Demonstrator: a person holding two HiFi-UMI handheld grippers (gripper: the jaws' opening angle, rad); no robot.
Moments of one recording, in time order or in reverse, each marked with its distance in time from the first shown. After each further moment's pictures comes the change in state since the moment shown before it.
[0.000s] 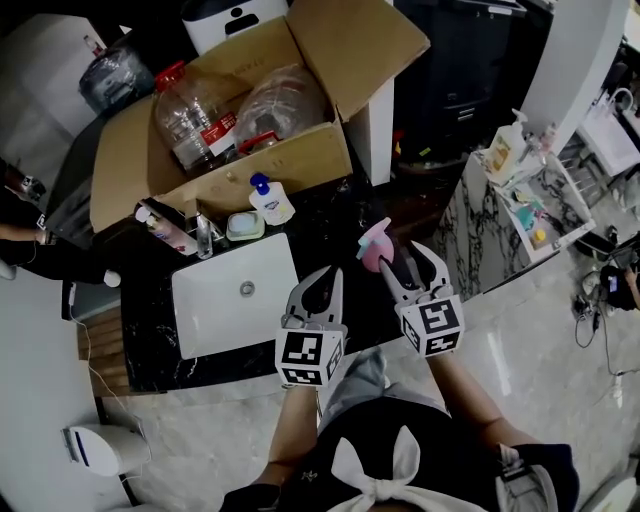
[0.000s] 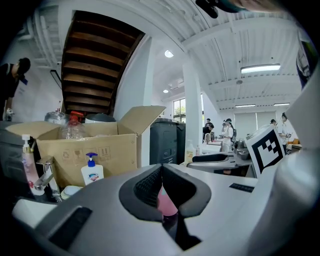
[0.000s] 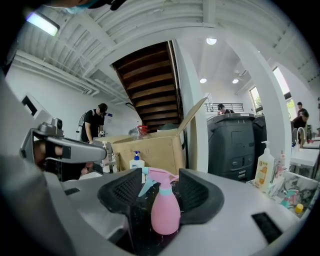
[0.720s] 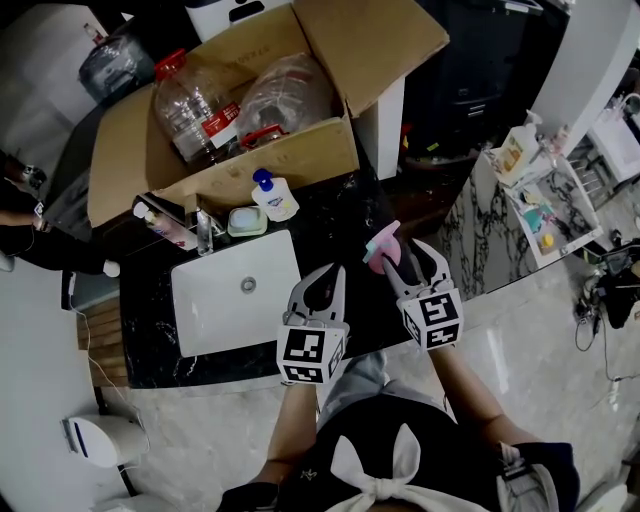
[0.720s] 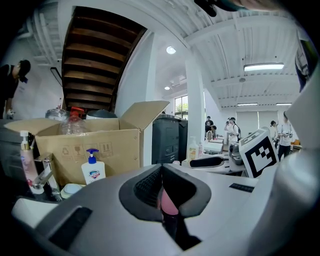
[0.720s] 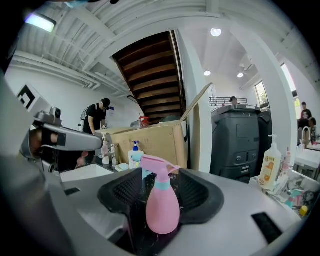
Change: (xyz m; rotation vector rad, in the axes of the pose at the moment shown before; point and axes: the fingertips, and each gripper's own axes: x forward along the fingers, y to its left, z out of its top) left arm 0.017 0.016 -0.011 -0.012 0.037 0.011; right arm 0.033 -0.008 -0.029 -0.016 0.084 0.031
